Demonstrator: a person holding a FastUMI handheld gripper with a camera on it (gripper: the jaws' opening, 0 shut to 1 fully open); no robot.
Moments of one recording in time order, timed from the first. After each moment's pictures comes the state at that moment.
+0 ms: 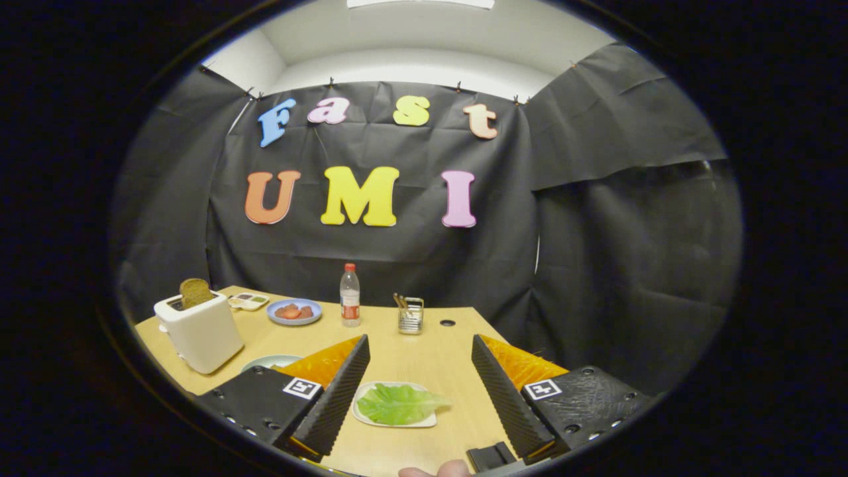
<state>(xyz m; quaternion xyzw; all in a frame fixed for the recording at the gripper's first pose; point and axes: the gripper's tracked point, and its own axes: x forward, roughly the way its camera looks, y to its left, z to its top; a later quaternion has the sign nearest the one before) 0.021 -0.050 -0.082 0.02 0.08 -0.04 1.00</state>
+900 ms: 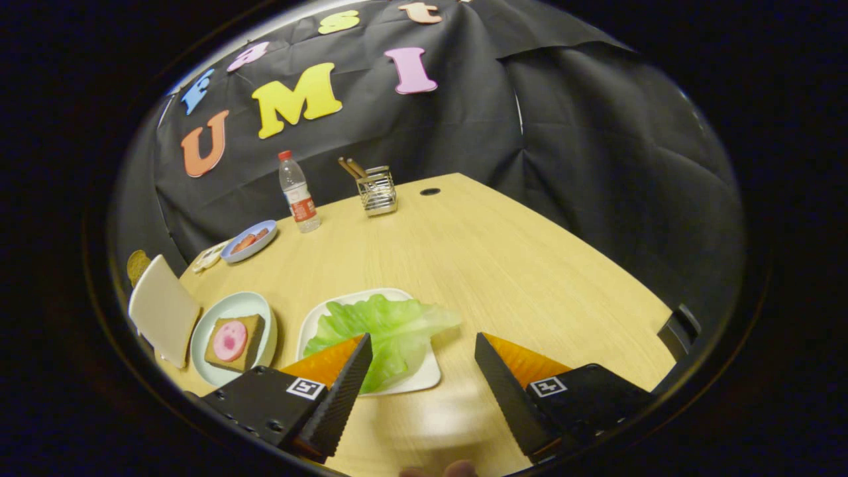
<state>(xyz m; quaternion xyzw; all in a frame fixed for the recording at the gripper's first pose) 0.087 -0.063 -0.275 0.15 0.32 -0.07 0.93</state>
